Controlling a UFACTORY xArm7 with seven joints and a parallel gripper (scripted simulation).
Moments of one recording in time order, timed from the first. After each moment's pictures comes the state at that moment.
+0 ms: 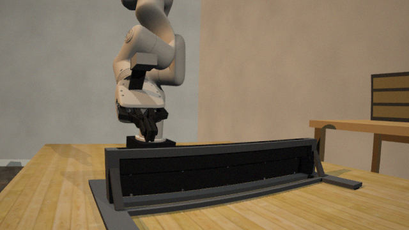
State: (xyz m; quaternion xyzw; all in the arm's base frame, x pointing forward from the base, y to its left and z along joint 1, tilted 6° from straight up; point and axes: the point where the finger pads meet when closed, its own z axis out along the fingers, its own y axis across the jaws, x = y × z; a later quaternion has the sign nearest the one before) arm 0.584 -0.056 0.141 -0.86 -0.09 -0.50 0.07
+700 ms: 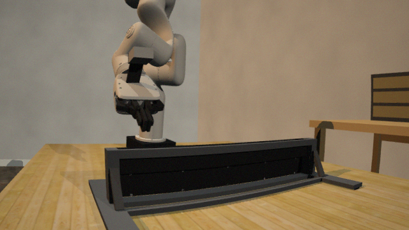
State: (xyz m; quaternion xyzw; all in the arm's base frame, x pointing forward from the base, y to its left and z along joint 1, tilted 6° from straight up) arm 0.558 -0.063 0.155 -0.86 -0.09 -0.50 0.07
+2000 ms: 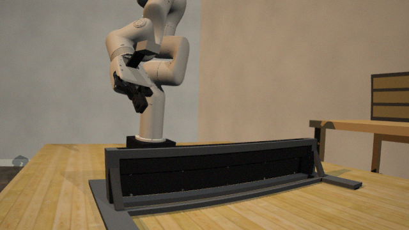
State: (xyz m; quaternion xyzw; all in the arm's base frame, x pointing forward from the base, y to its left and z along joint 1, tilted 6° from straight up) arm 0.449 -0.070 0.180 -0.86 -0.27 -0.43 0.04
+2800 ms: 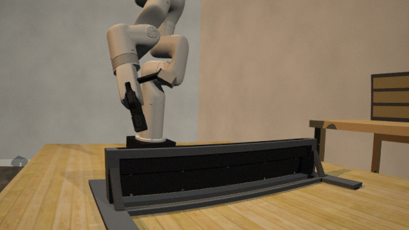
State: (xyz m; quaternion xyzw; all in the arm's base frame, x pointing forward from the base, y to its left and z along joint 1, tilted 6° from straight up) arm 0.407 -0.067 0.125 -0.75 -0.62 -0.24 -0.01
